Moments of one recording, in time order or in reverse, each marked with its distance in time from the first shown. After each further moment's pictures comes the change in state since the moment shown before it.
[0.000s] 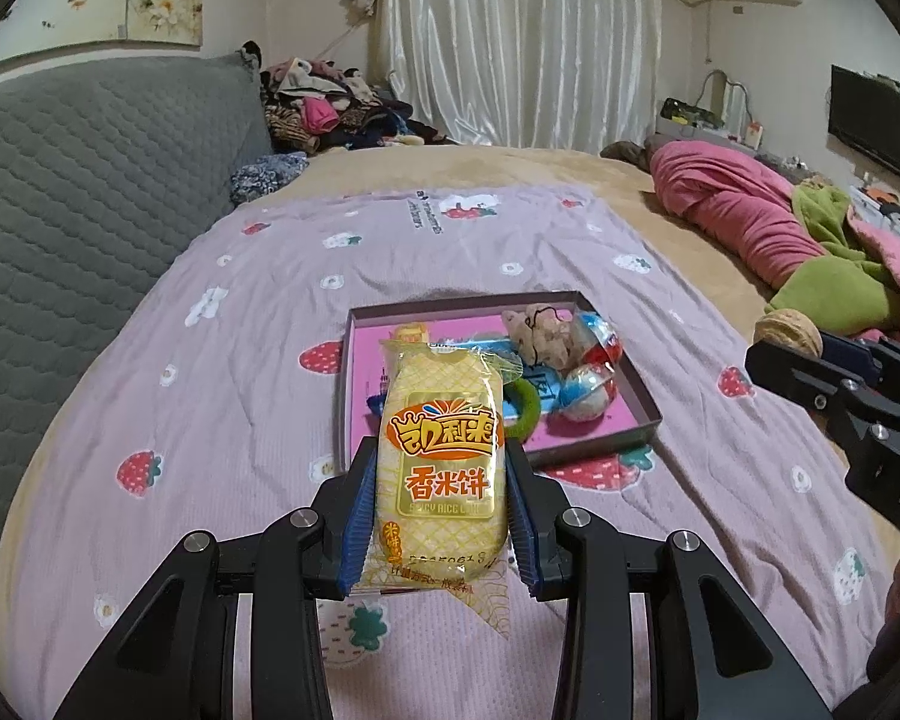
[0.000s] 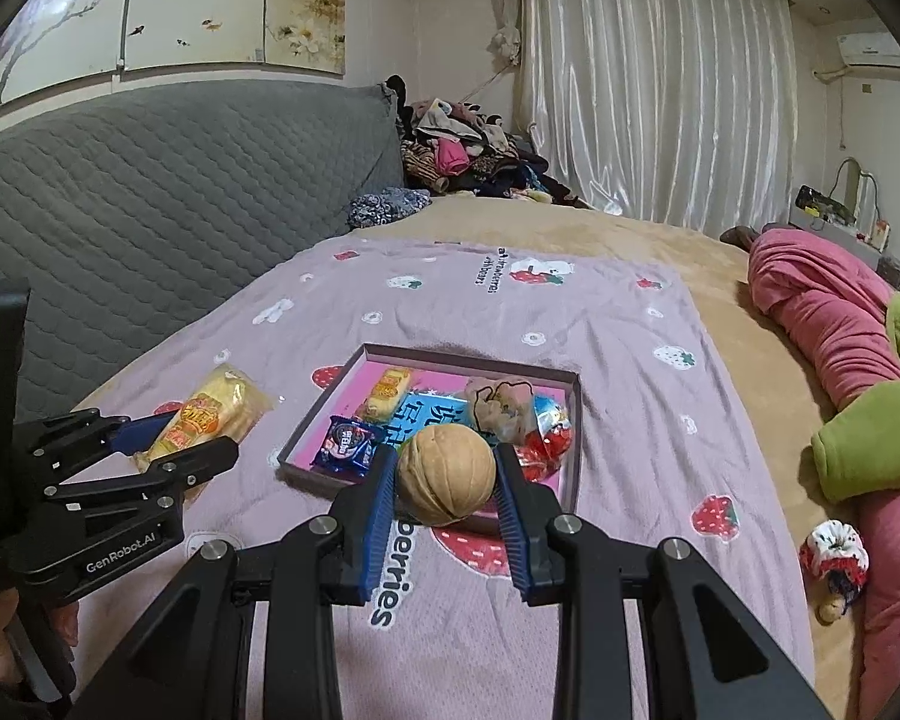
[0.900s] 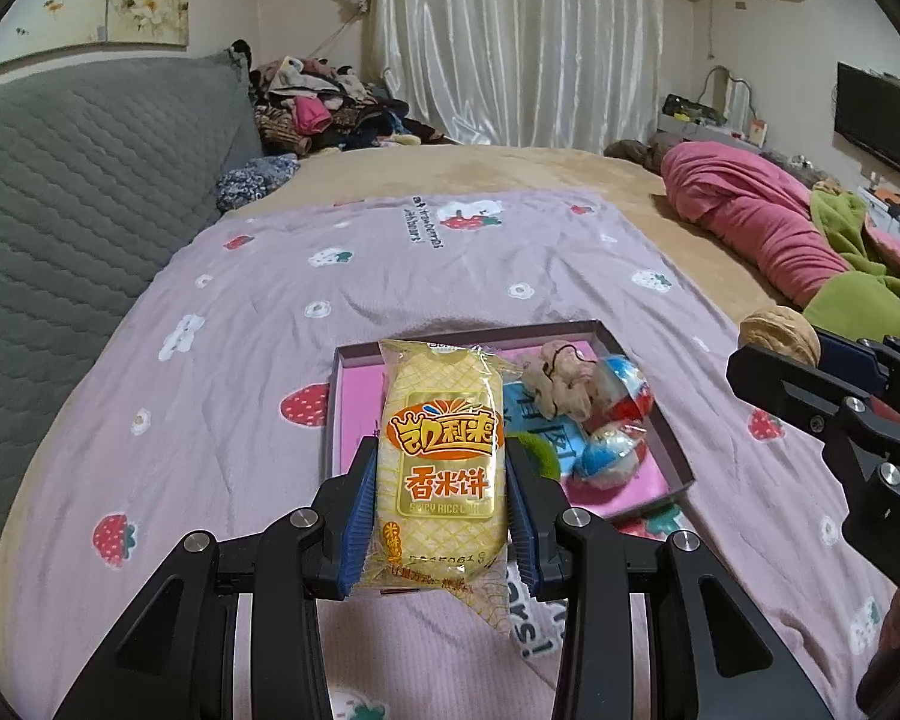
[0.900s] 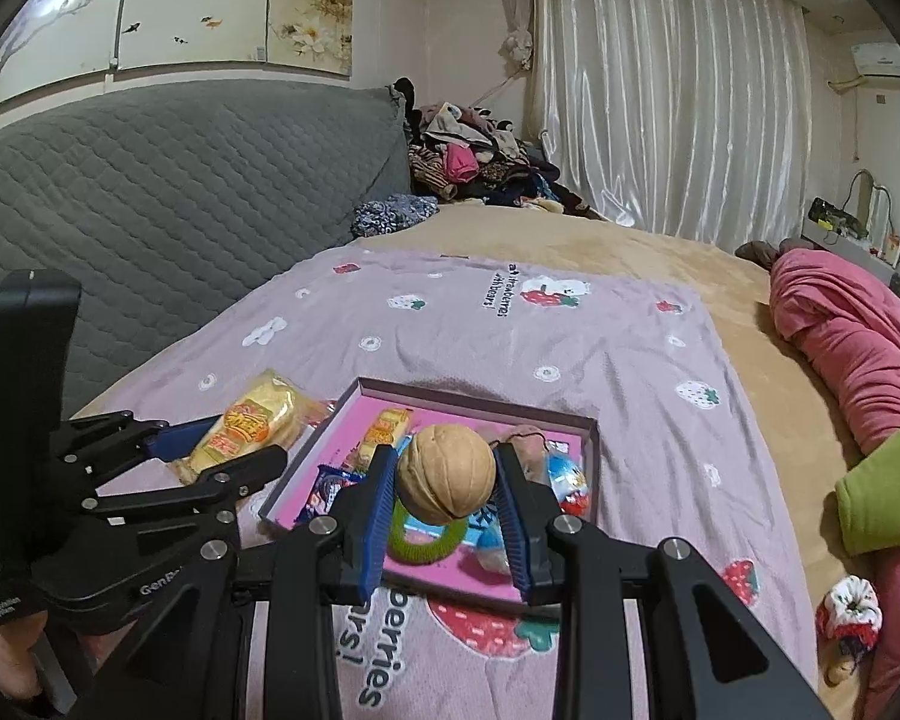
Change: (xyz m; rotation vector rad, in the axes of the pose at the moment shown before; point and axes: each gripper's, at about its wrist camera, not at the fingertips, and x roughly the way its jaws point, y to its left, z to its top) left arm 0.070 -0.001 0.052 0.009 0.011 -0.004; right arm 0.057 -0.002 0.041 -0.021 -0.013 0.017
